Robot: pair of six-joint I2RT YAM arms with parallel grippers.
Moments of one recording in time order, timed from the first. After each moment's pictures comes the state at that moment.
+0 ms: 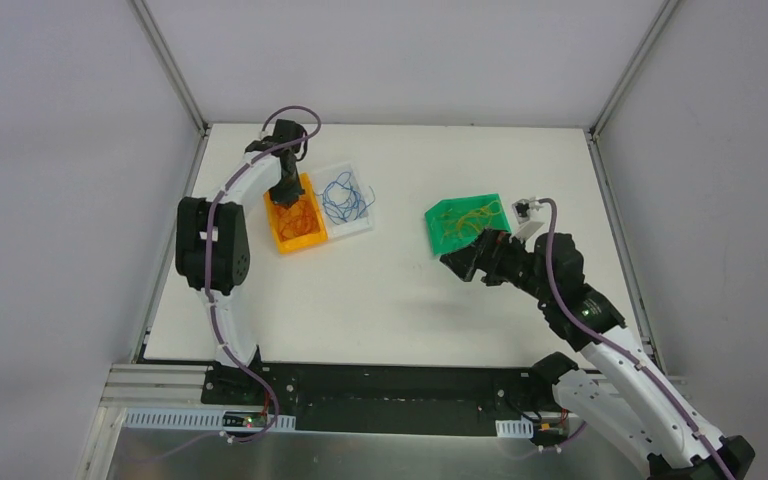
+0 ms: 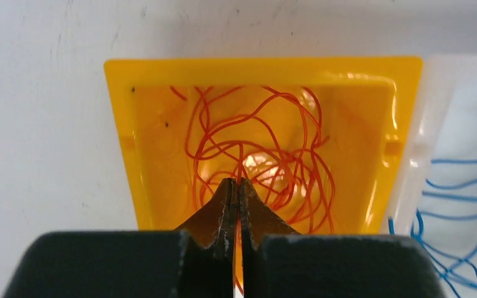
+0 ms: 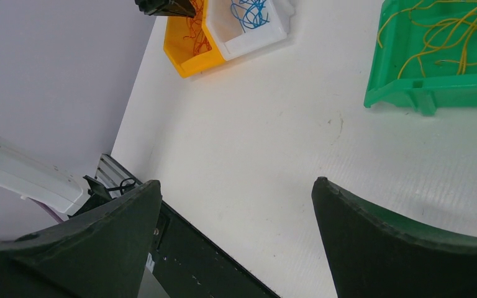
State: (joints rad) left arm -0.17 1.93 1.56 -0.77 -0.30 -0.42; right arm 0.54 0.67 0.65 -0.32 -0.22 0.67
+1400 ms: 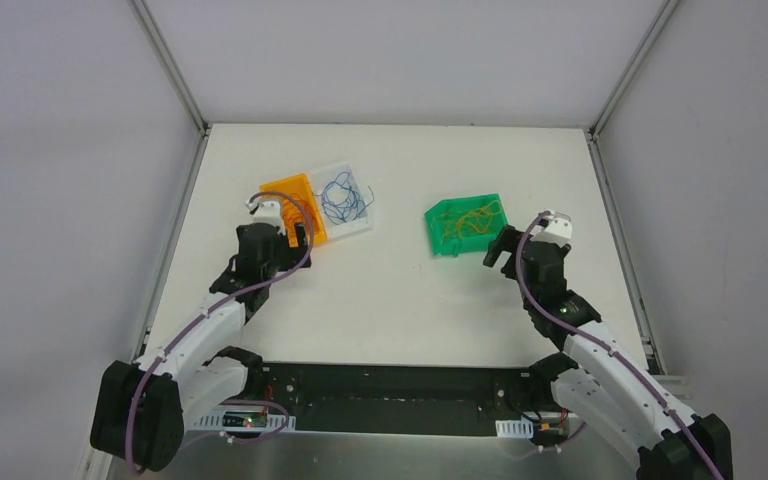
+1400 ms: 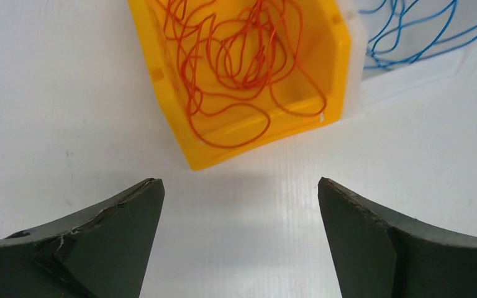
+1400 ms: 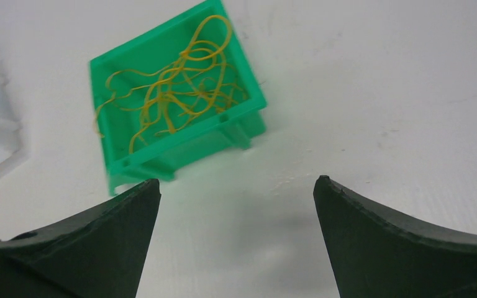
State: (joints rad) left arm -0.28 1.00 0.51 -0.07 -0.24 -0.24; right arm 0.48 0.73 0.46 -0.19 0.42 0.50
